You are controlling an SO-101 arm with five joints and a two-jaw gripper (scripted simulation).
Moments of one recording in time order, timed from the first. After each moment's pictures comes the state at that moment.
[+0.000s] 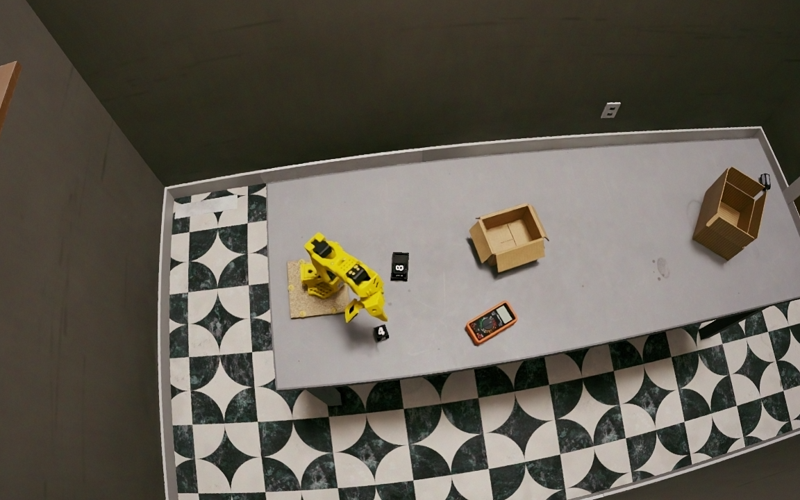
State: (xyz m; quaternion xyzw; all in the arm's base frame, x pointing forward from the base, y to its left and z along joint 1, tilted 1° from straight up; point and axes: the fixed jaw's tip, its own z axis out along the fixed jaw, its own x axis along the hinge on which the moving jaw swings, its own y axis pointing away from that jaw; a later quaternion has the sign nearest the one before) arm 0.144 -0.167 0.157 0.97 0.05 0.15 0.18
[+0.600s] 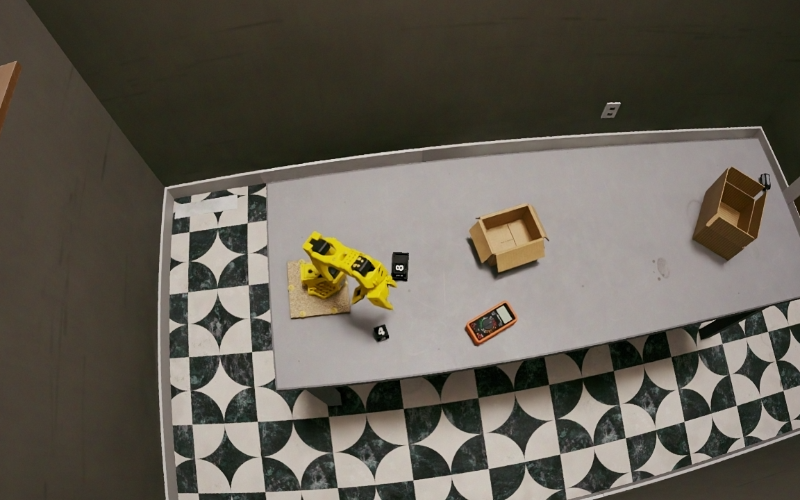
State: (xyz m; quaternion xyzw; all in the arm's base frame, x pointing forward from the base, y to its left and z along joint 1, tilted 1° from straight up) arm 0.159 -0.139 0.151 0.97 -0.11 0.19 0.13
